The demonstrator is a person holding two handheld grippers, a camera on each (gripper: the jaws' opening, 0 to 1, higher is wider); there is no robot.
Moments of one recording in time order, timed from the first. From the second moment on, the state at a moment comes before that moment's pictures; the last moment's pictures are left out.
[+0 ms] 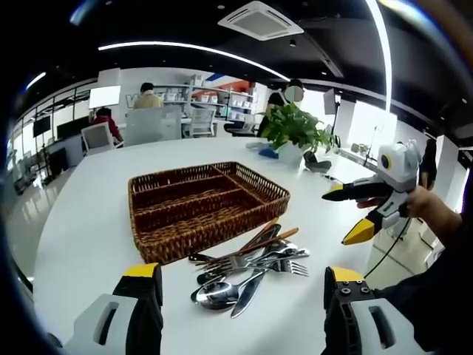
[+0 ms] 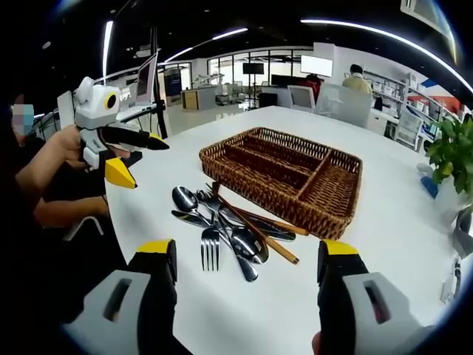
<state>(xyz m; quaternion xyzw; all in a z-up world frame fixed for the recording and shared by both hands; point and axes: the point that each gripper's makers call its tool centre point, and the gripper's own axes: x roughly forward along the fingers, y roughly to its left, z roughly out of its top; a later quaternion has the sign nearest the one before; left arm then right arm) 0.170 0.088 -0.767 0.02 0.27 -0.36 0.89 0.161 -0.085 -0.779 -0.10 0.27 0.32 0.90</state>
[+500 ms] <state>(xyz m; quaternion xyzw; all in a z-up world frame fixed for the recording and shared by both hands) 0.165 0.086 -0.780 0.02 0.28 -0.36 0.89 0.159 -0.083 -0.784 -0.10 0.28 0.33 0.90</state>
